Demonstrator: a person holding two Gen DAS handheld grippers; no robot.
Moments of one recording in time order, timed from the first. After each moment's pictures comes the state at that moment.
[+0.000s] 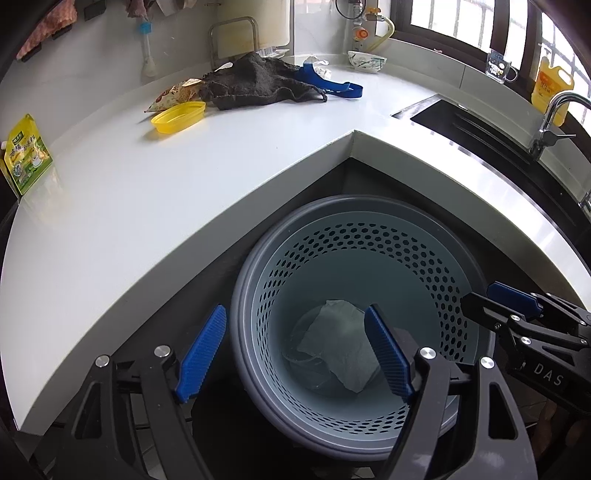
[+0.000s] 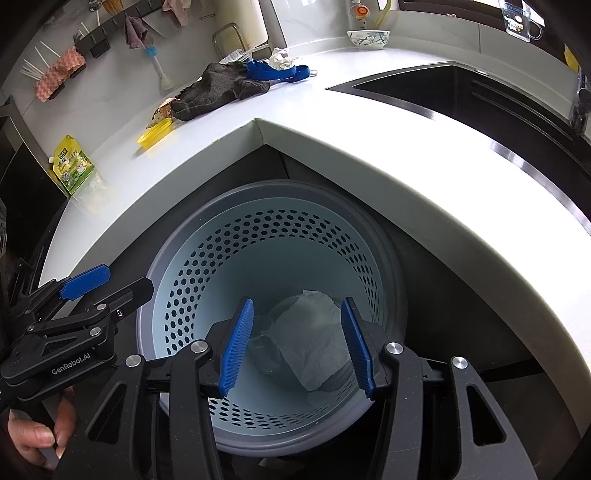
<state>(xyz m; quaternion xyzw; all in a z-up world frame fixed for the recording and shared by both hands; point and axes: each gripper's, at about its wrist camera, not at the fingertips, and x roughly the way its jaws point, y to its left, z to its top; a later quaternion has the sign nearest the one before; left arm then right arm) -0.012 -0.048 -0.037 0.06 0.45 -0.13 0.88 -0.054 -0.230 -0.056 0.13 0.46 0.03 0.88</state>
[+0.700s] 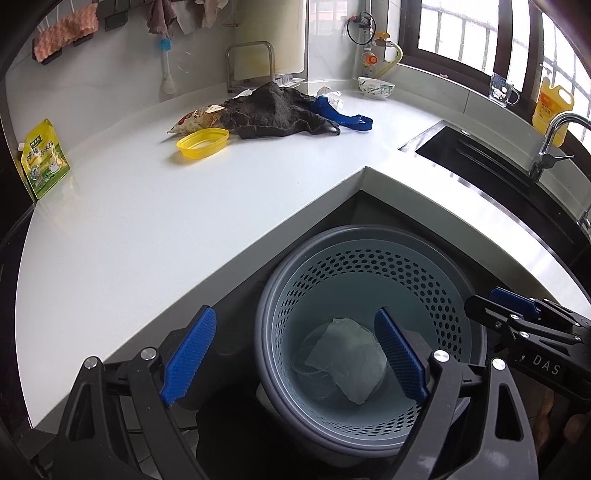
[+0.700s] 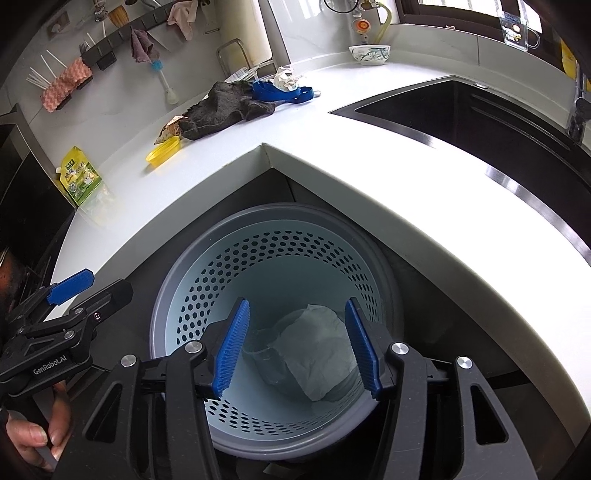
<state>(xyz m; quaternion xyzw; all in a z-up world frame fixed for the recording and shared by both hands) -0.021 -0.033 -0.011 0.05 0.42 -0.11 0.90 -0.054 -0.232 -0.035 0.13 0.44 0.04 0.89</state>
